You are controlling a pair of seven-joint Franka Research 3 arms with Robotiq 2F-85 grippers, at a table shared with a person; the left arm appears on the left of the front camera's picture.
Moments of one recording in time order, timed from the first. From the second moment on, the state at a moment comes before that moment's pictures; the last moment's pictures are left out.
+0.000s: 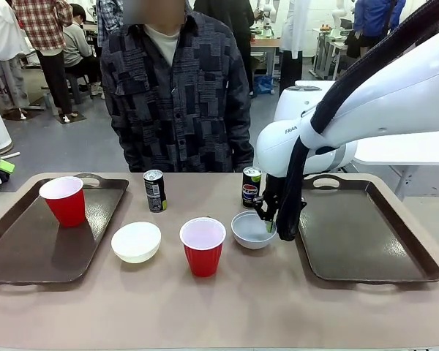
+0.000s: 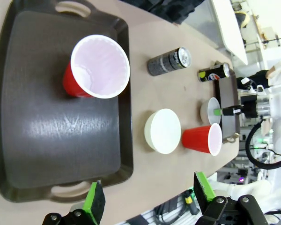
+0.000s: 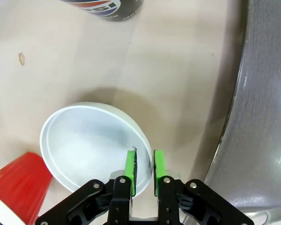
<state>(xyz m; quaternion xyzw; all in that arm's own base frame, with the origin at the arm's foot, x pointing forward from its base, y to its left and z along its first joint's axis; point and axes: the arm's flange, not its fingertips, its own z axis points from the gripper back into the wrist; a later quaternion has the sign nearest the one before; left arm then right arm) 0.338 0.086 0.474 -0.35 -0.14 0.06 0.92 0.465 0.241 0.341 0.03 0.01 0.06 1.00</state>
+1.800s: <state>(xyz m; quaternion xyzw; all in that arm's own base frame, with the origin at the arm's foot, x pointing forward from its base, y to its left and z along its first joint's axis) 0.338 0.086 0.474 -0.35 -0.14 0.07 0.92 0.483 0.028 0.449 0.06 0.06 -0.06 0.99</state>
